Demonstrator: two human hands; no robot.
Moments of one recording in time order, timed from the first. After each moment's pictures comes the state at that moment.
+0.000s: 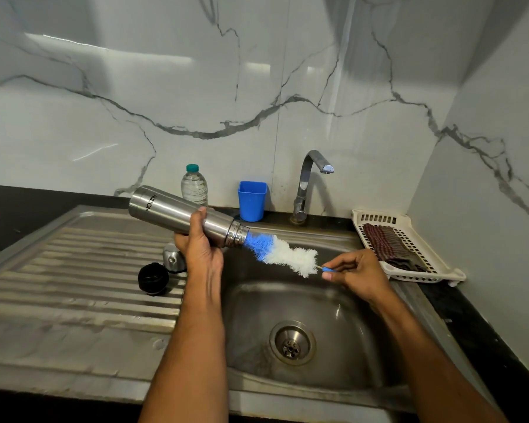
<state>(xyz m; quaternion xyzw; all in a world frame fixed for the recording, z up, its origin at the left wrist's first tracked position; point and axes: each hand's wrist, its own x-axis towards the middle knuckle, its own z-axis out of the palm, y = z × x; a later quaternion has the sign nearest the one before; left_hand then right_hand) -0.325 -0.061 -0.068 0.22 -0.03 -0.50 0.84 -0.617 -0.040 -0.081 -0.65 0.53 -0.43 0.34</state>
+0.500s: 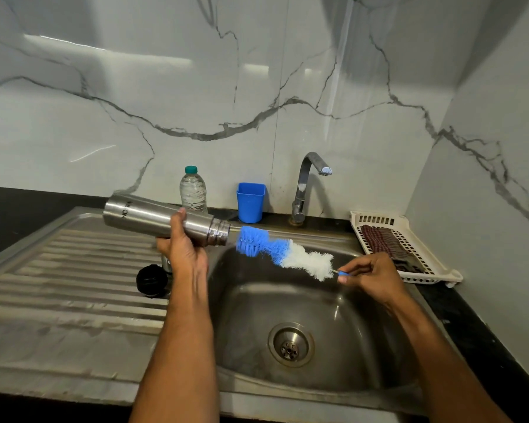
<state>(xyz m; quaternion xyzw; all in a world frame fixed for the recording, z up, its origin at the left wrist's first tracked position) -0.302 -0.065 -0.071 0.21 -0.01 -0.45 0.87 -0.646 -0.038 -0.078 -0.64 0.59 -0.40 0.30</state>
